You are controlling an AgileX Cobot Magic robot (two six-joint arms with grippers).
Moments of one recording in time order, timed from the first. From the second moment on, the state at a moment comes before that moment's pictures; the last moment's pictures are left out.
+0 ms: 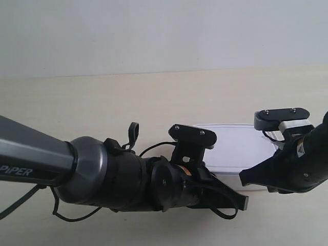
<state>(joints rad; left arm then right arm) -0.91 2.06 -1.08 -0.86 -0.13 0.33 0.36 1.54 -0.62 -0.08 0.42 0.29</state>
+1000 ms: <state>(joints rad) -0.84 2.14 -1.20 -0.86 -0.15 0.38 0.29 1.75 -0.81 -0.10 0.37 0.28</state>
